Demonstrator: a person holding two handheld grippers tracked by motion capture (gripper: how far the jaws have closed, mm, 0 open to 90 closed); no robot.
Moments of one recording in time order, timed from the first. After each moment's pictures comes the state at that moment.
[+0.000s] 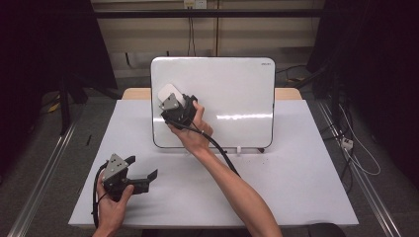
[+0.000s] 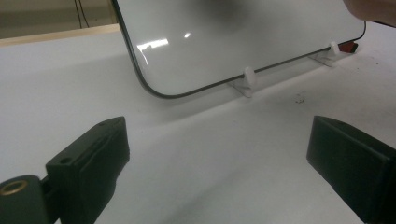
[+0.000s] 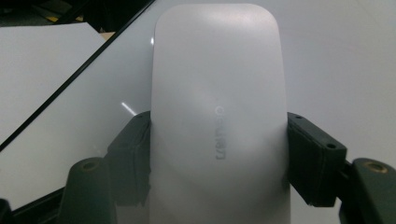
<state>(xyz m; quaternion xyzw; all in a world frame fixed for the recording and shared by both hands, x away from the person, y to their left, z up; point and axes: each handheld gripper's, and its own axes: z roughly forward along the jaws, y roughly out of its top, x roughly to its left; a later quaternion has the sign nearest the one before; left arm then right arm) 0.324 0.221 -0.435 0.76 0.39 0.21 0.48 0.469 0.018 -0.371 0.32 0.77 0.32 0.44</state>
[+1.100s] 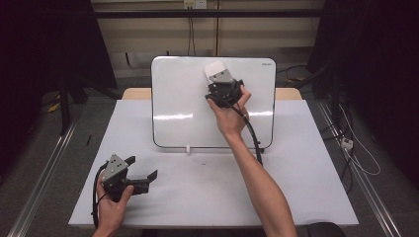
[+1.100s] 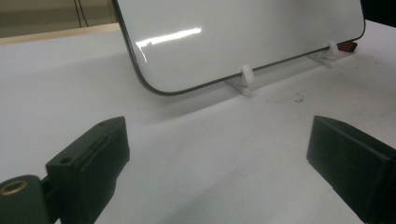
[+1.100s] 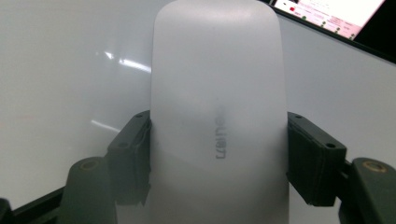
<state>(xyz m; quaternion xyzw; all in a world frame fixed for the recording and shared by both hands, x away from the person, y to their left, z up) 0.322 0.221 -0.435 0.76 0.39 0.20 0.48 0.491 -0.104 -0.333 0.46 0.68 0.34 0.45</state>
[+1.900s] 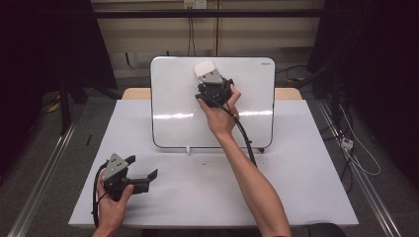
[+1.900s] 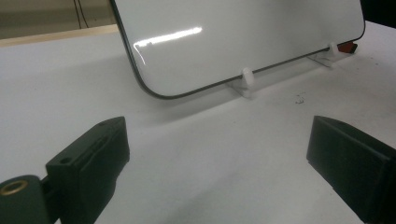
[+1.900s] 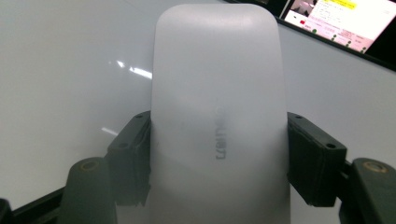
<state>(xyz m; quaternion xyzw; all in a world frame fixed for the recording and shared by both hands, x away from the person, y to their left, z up) 0.324 0.222 -0.434 0.75 0.39 0.20 0.49 0.496 -0.071 -0.334 0.45 0.68 0.36 0.45</state>
